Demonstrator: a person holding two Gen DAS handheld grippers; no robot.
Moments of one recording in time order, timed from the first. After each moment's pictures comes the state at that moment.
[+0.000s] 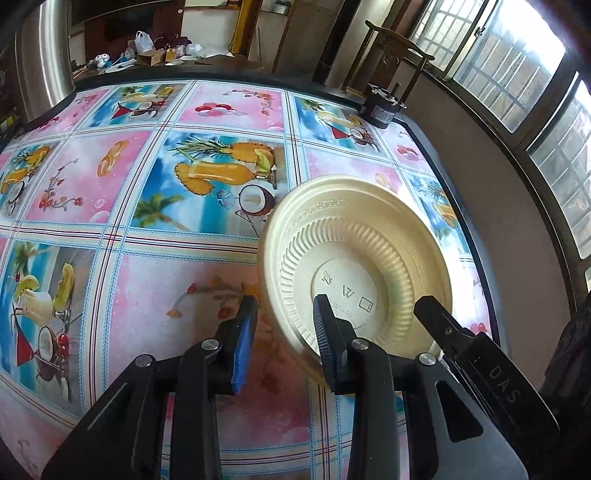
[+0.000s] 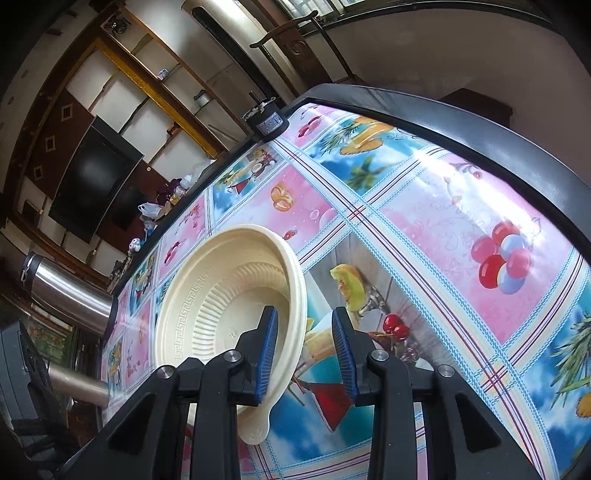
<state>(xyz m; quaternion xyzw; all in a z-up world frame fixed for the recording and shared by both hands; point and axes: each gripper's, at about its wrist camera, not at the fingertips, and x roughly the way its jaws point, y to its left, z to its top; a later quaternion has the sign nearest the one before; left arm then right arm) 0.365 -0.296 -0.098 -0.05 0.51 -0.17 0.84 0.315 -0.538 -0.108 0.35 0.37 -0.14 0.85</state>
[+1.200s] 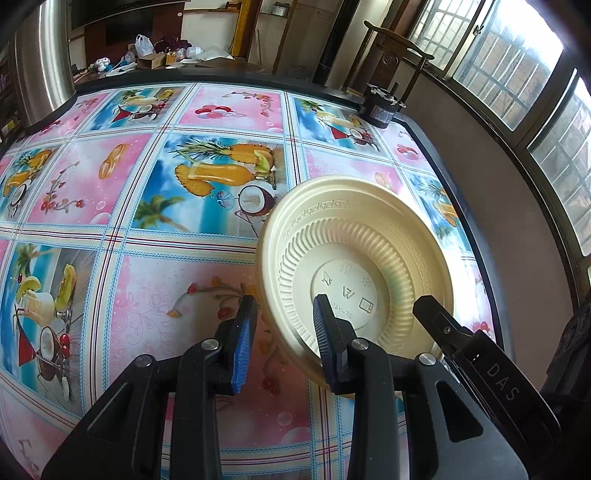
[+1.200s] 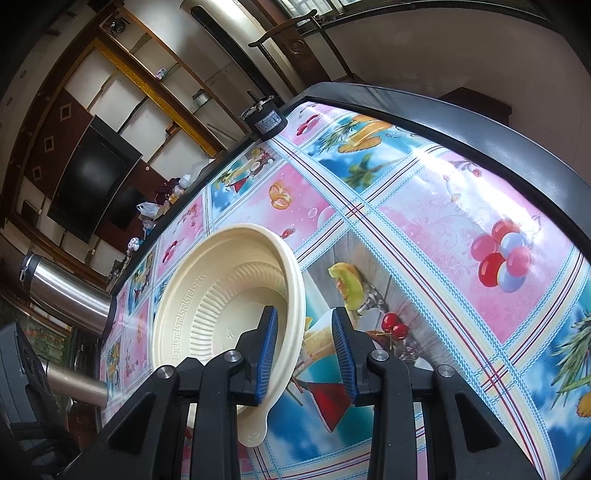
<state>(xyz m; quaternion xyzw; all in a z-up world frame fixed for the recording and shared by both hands) 0.362 -0.299 -0.096 -0.05 0.51 -0.16 0.84 0.314 -0.537 -0.108 0.35 0.38 -0.14 0.85</state>
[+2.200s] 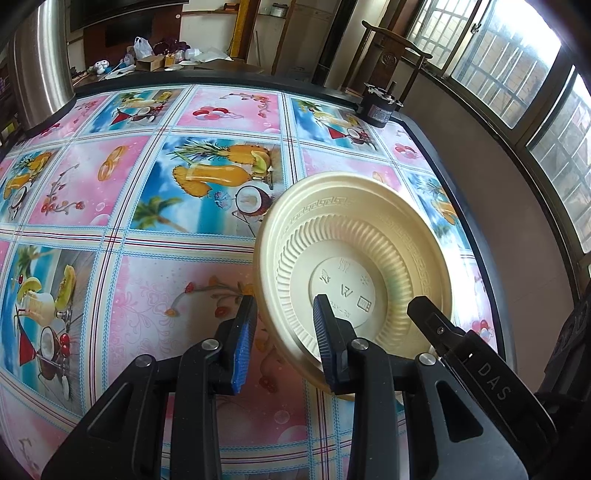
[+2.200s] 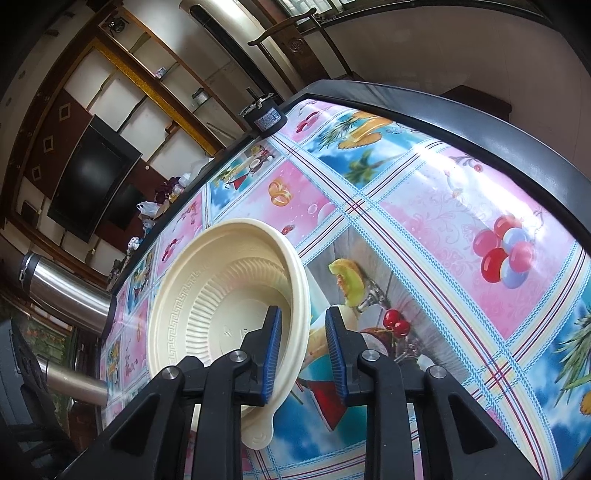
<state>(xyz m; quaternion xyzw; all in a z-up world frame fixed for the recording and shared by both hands) 0.362 -0.300 -0.096 -0.04 0.51 -0.17 0.85 0.315 -0.537 -0.112 0.35 0.38 -0.14 0.84</state>
